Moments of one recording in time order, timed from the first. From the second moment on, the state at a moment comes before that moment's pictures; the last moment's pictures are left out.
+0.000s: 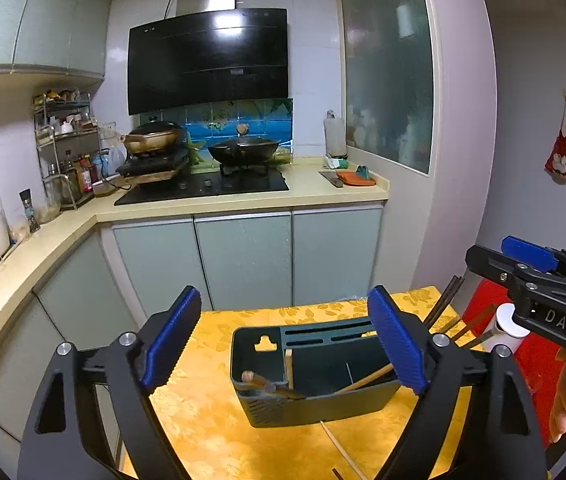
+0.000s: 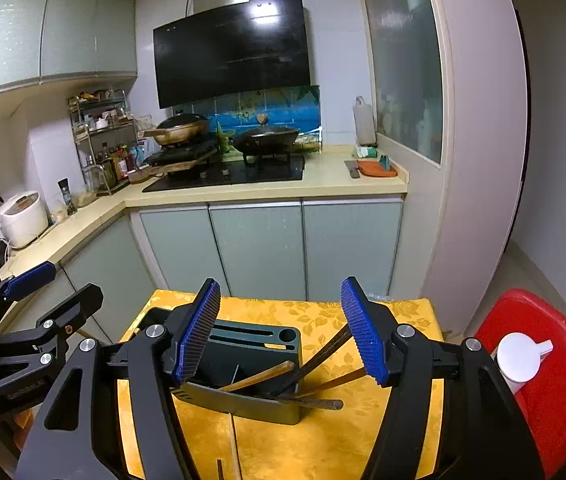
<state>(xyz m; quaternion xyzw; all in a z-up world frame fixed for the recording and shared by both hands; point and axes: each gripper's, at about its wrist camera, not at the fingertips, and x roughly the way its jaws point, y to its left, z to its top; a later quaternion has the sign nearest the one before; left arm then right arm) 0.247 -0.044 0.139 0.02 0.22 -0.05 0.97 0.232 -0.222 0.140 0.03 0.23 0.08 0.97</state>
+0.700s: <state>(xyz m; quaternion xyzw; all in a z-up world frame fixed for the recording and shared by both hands) 0.185 -0.023 0.069 0.02 0.23 0.00 0.97 0.147 -0.241 0.088 0.04 0.17 0.07 0.98</state>
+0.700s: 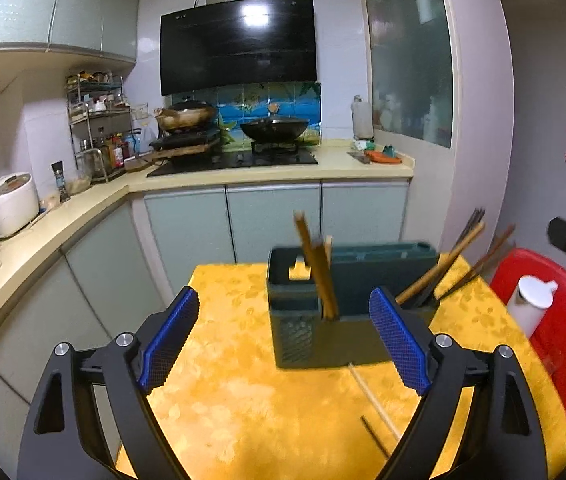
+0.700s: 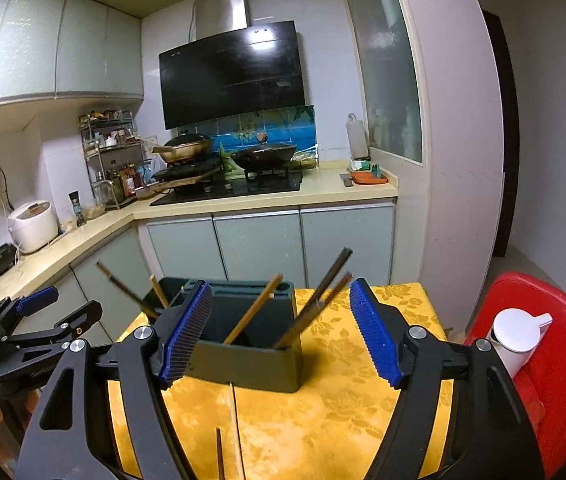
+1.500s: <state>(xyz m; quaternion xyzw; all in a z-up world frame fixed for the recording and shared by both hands) 0.107 -0.064 -0.073 0.03 0.37 -0.08 0.93 0.073 -0.263 -0.025 0.04 0.24 0.06 0.97</state>
